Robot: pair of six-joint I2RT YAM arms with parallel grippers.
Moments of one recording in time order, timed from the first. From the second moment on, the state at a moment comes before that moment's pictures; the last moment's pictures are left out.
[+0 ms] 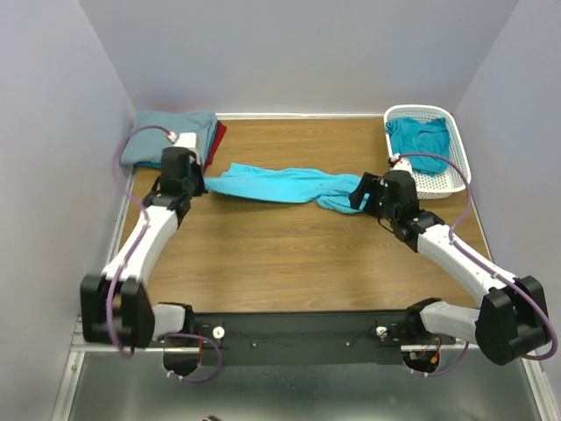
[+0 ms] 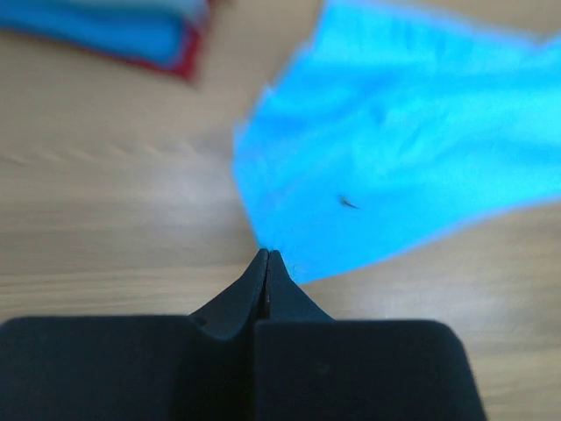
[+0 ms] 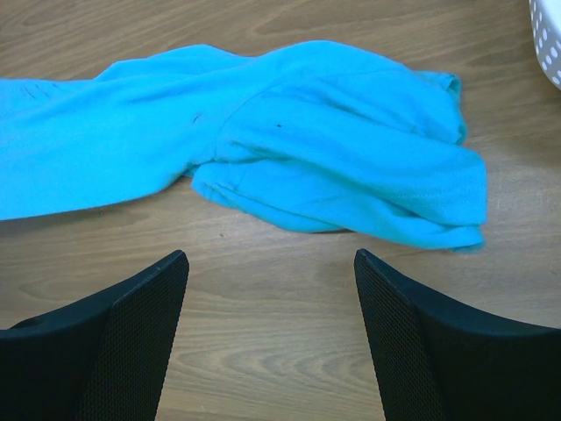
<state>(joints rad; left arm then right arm) -0.11 1.38 0.92 -0.24 -0.02 -0.13 0.36 1.18 0.72 -0.10 0.14 0.50</state>
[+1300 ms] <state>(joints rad) -0.09 0.98 0.84 -0.16 -0.15 -0.12 0.36 1.58 0.85 0.01 0.14 0.48</state>
